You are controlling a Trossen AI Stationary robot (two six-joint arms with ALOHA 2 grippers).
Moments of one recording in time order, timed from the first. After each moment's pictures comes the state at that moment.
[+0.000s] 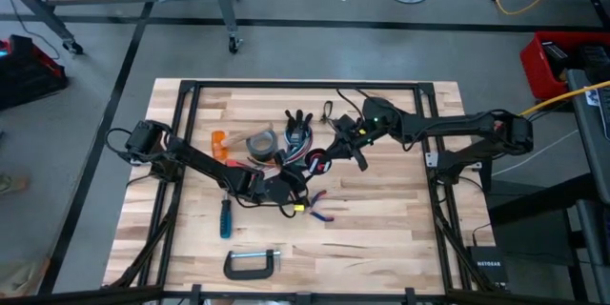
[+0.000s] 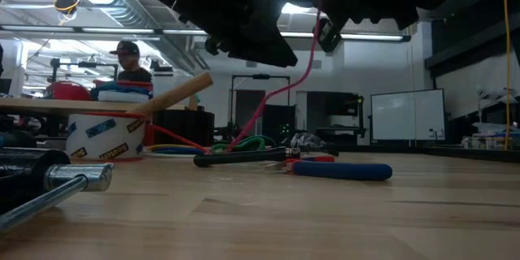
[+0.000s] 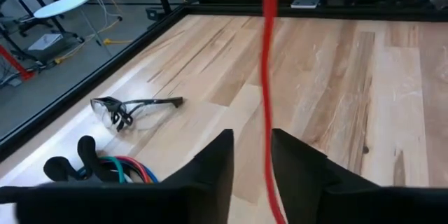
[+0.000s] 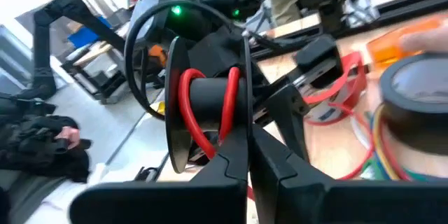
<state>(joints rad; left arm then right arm) -0.29 1.78 0.99 0.29 -0.79 -0.20 -0.26 1.35 0.75 0.35 -0.73 0.31</state>
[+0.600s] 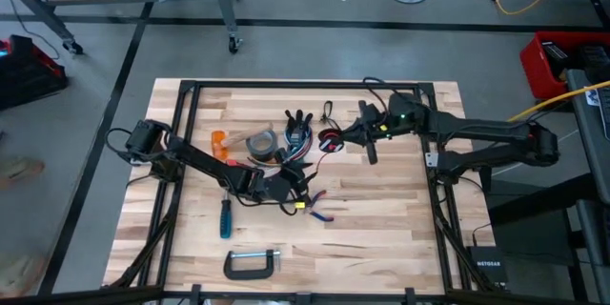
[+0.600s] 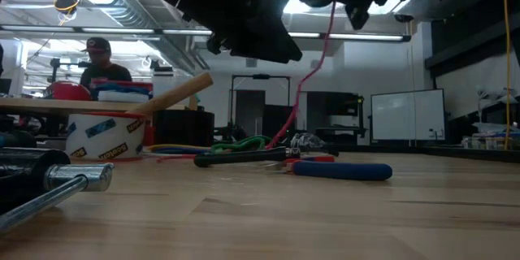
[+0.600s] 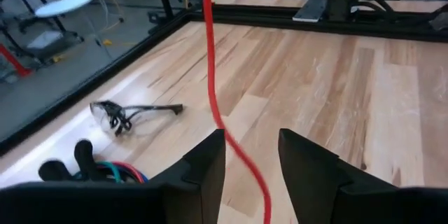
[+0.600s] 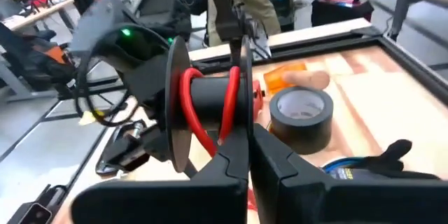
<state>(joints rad) -0.28 1.78 0.99 0.33 -0.78 -0.22 -0.26 1.06 0.75 0.05 -0.38 0.12</state>
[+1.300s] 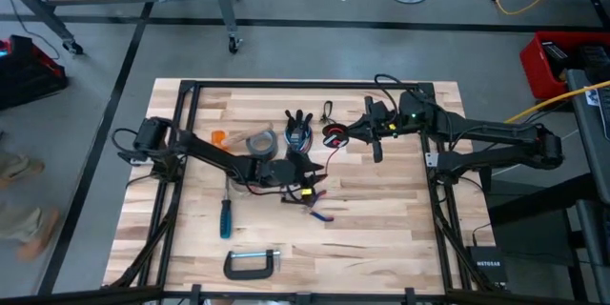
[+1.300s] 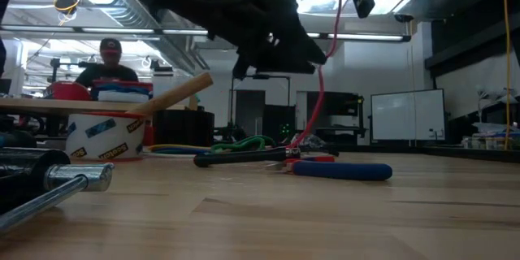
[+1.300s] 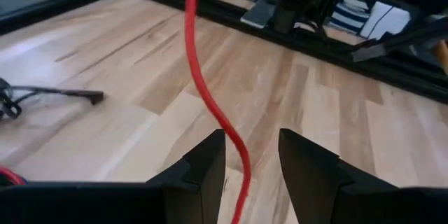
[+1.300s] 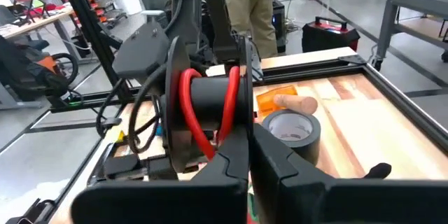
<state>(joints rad) -0.16 1.83 0.99 0.45 -0.42 -0.39 -0.26 0.99 0.75 0.06 -0.35 0.10</state>
